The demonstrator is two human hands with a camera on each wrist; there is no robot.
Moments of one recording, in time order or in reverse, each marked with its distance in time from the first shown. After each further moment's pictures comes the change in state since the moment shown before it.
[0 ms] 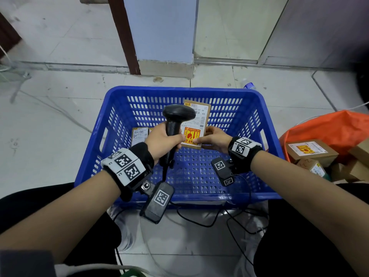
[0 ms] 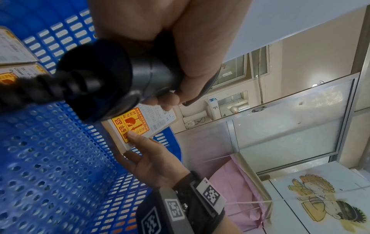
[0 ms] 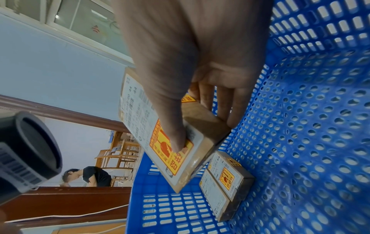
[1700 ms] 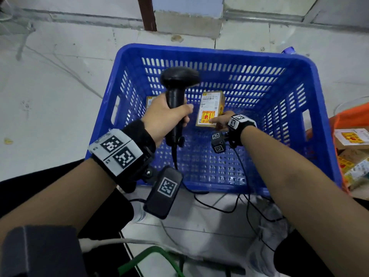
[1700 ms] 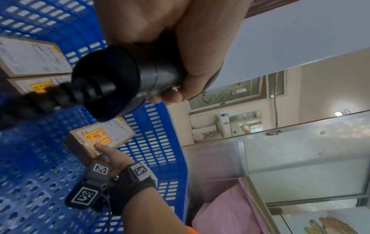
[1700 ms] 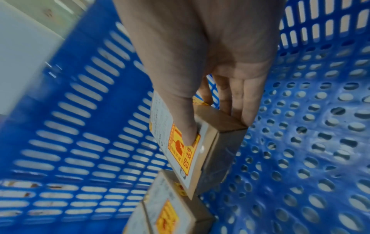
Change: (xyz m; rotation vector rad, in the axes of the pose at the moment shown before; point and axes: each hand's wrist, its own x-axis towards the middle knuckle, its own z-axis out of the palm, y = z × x) left_hand 0.010 -0.017 -0.032 -0.208 0.140 -0.059; right_hand 0.163 0.079 0.001 -0.373 0.196 0.355
